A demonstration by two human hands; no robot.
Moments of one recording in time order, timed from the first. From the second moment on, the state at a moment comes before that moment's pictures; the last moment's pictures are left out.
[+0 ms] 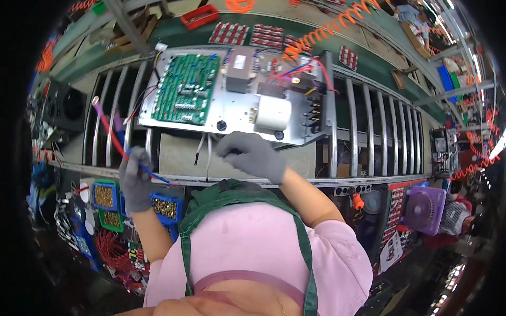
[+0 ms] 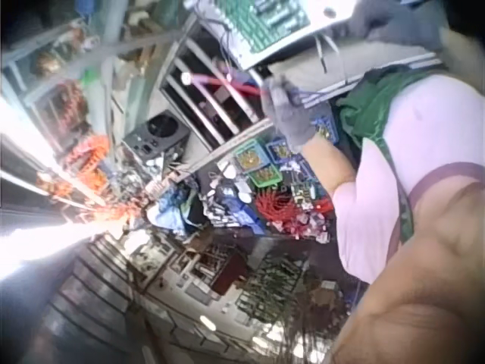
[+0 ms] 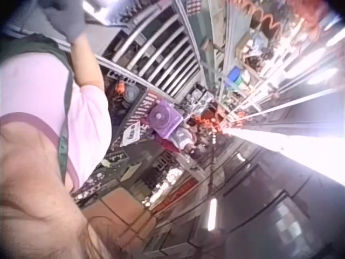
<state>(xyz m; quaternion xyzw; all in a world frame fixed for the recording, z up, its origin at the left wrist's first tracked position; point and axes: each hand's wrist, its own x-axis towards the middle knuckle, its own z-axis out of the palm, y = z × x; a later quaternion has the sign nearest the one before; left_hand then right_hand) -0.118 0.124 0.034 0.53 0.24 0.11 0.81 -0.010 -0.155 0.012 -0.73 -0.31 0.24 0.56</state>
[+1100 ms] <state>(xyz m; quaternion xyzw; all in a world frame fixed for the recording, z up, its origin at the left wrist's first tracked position) 0.035 -0.006 0.035 0.49 -0.04 -0.25 0.83 0.024 -0.220 0.077 -0.66 -0.02 -0.09 0.74</state>
